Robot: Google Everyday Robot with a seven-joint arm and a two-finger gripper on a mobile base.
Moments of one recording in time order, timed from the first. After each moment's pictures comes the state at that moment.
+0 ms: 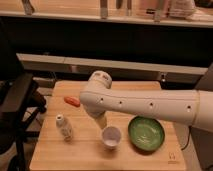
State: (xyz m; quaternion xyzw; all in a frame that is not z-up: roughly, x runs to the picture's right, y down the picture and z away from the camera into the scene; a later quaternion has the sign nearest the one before) arm -0.058 0.134 0.690 -0.22 -0.15 -0.31 0.91
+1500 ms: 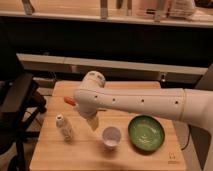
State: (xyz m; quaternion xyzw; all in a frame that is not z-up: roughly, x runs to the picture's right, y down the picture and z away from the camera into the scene) arm -0.092 0.142 0.696 -0.23 -0.20 -0.33 0.89
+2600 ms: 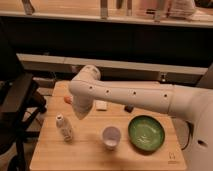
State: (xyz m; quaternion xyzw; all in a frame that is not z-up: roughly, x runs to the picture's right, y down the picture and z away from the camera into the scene) arm -0.131 0.127 0.706 -0.24 -0.24 -0.36 0.87
